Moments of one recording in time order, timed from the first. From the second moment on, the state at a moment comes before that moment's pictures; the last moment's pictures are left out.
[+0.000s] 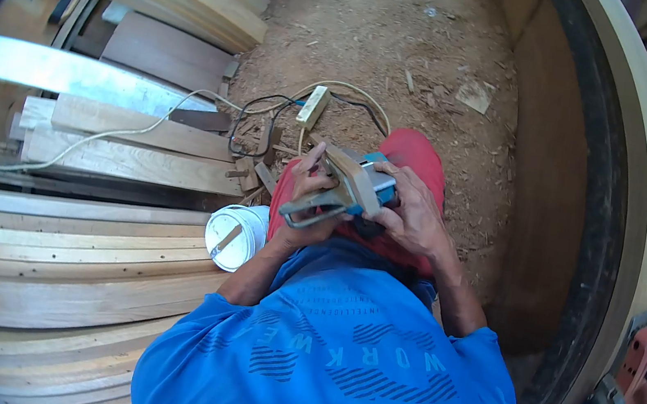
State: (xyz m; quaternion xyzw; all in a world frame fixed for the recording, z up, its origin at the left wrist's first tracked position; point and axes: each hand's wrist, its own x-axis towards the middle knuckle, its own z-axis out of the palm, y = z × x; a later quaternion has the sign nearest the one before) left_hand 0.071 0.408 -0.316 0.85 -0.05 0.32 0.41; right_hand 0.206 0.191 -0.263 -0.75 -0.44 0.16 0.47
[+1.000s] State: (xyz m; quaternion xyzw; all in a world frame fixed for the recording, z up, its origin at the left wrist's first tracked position) left_hand -0.003 0.461 -0.203 0.66 0.31 0.48 0.49; right_hand 0.240 0.405 -0.125 -0.53 -0.70 0.15 0.46
